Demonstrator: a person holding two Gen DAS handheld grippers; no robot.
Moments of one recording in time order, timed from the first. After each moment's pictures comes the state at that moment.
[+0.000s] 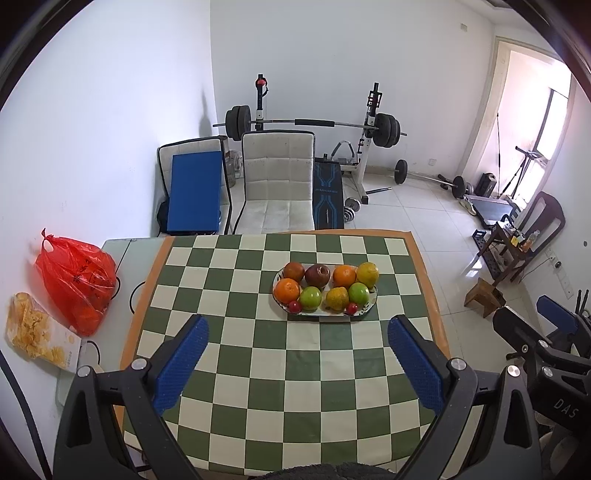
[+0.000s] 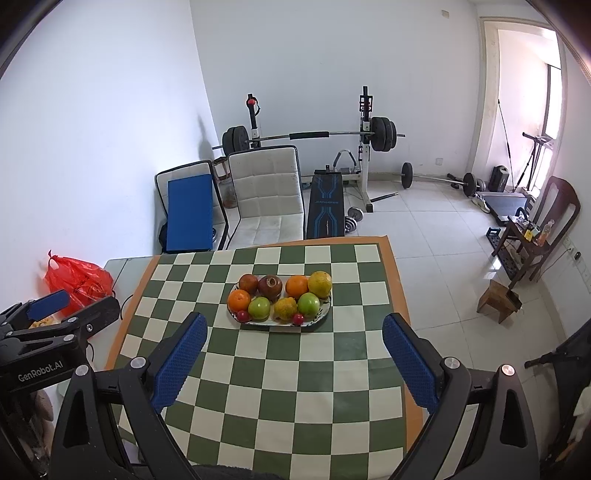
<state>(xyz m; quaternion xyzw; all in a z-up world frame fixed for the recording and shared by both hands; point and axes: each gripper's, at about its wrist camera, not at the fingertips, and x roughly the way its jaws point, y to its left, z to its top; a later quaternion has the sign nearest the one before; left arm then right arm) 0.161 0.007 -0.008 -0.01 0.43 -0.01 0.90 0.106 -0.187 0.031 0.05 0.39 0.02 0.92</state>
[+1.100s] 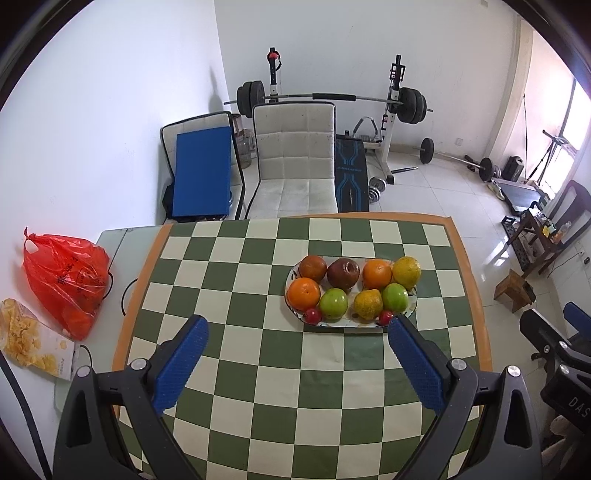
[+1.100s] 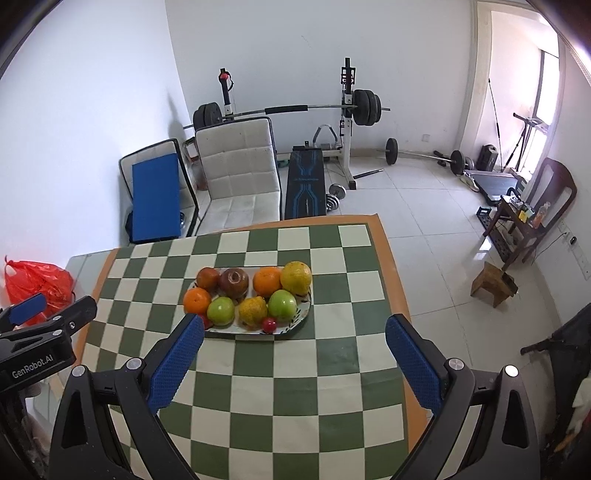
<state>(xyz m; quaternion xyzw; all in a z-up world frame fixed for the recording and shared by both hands) 0.261 -0.002 -0.100 0.01 0.47 0.03 0.88 0.232 -0.212 -0.081 0.04 0.44 -0.01 0.90</state>
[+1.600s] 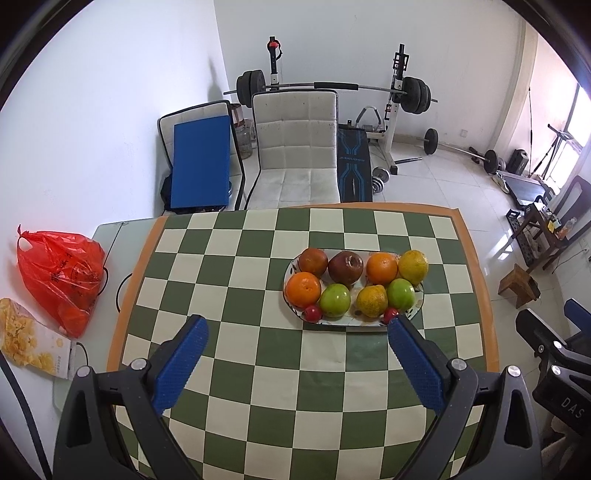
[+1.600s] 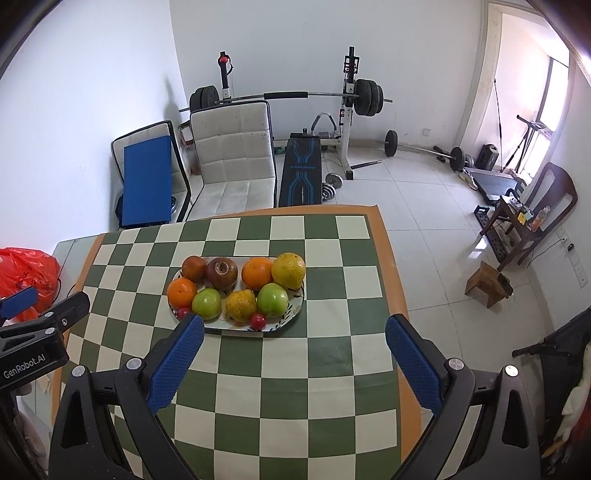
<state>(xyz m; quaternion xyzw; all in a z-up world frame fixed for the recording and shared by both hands) 0.278 -0.006 -0.119 0.01 0.48 0.03 0.88 0.257 -0.211 -0.109 0.02 0.46 -0.01 0.89</state>
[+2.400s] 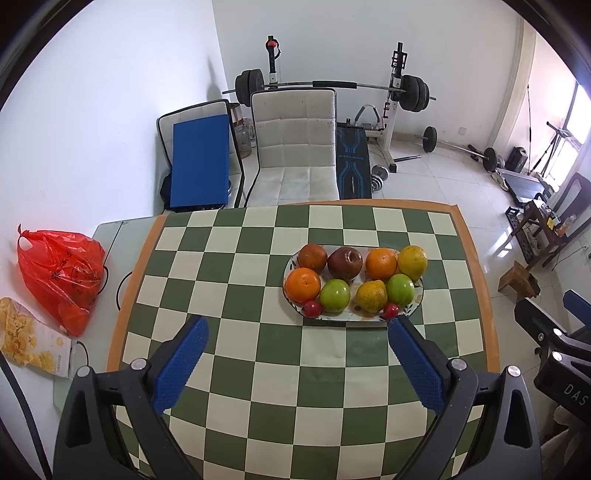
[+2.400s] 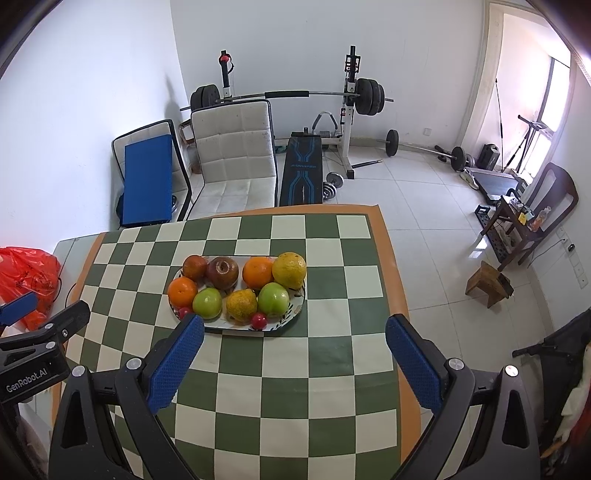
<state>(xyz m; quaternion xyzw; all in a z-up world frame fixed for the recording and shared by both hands) 0.275 -0.008 -0.120 0.02 0.49 0.03 0.87 0.258 -0.211 -0.111 0.02 0.46 -0.01 0.89</state>
